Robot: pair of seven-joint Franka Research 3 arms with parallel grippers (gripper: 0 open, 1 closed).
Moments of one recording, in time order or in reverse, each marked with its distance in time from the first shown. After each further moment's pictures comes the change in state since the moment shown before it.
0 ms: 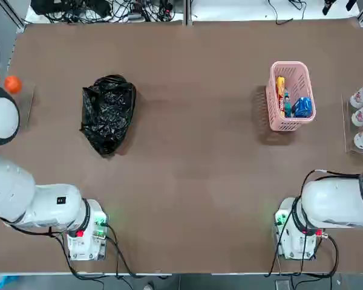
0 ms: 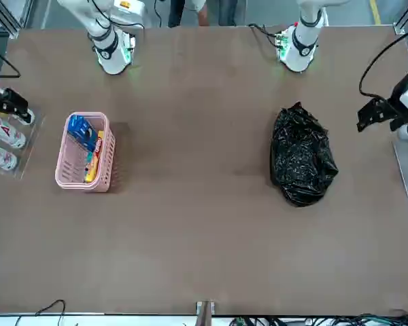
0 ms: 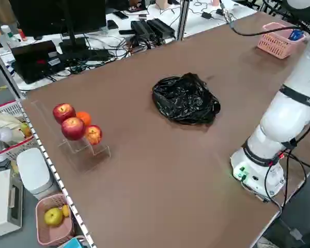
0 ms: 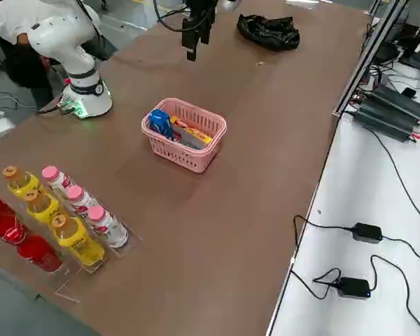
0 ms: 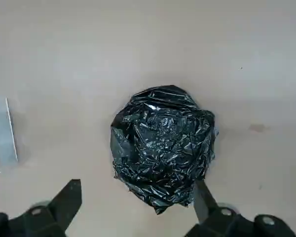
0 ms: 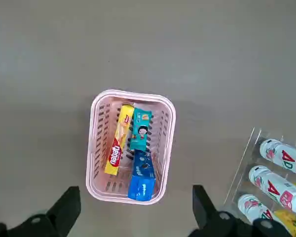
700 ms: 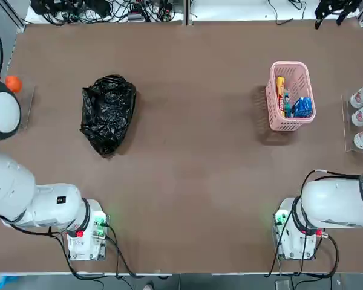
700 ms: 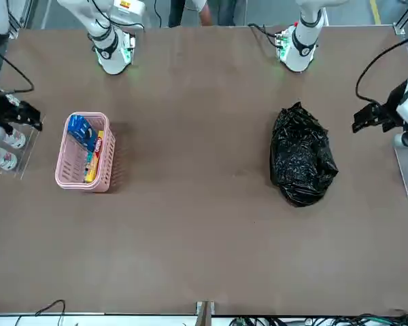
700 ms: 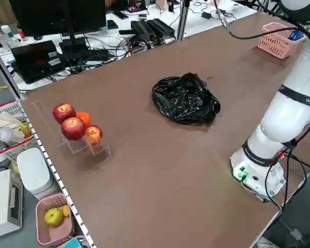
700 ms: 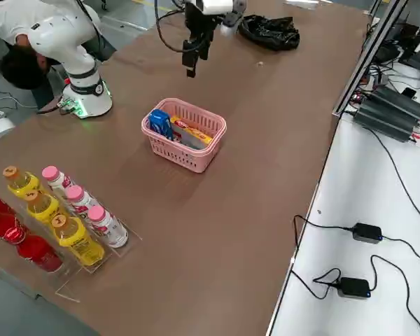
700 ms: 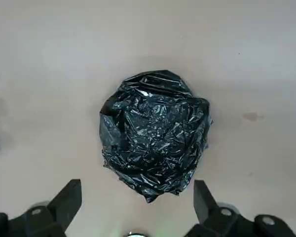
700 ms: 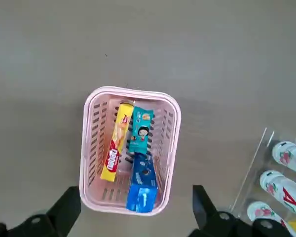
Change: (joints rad) left arm 0.020 0.042 0.006 -0.006 -0.053 -0.037 -0.005; right arm 0.000 -0.034 -0.002 -0.199 0.000 0.158 0.002
